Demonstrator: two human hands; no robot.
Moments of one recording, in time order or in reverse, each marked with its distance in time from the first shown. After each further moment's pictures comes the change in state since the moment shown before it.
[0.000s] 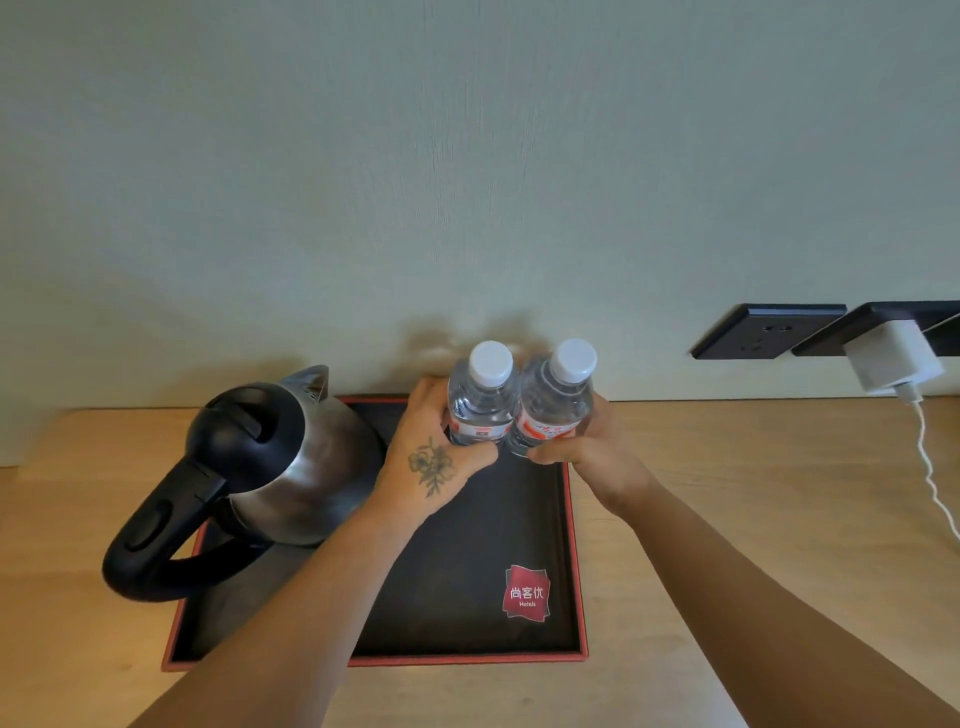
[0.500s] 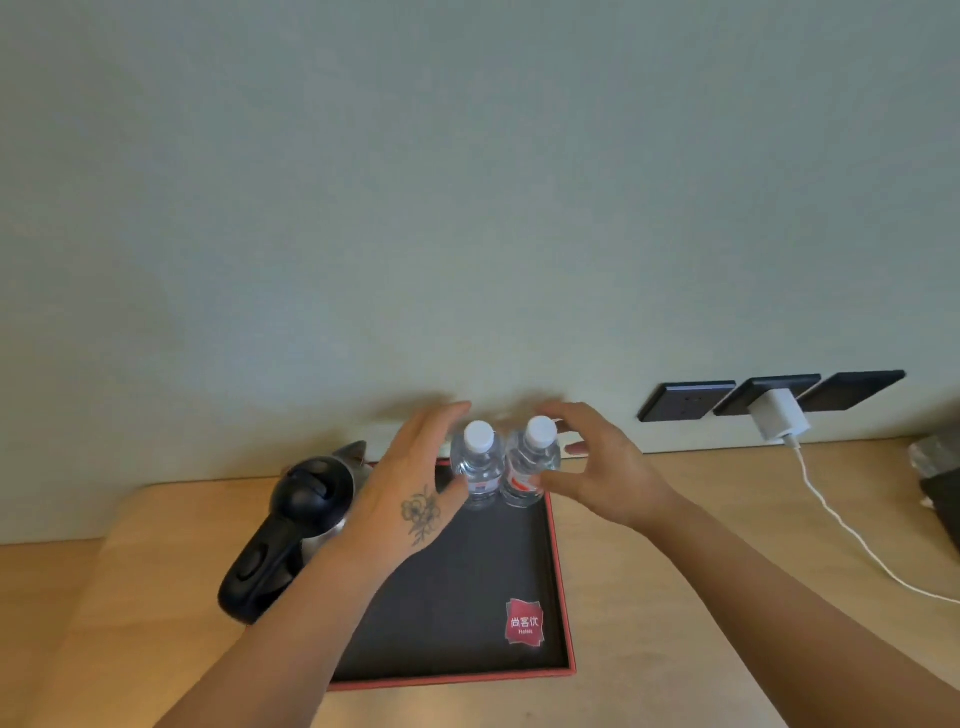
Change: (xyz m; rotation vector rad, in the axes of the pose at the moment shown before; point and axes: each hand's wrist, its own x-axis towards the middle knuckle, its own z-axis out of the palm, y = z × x) left_hand -0.040 0.076 -0.064 0.484 -0.037 0.365; right_hand -0.047 -0.099 -0.037 -0.459 -0.001 -0.238
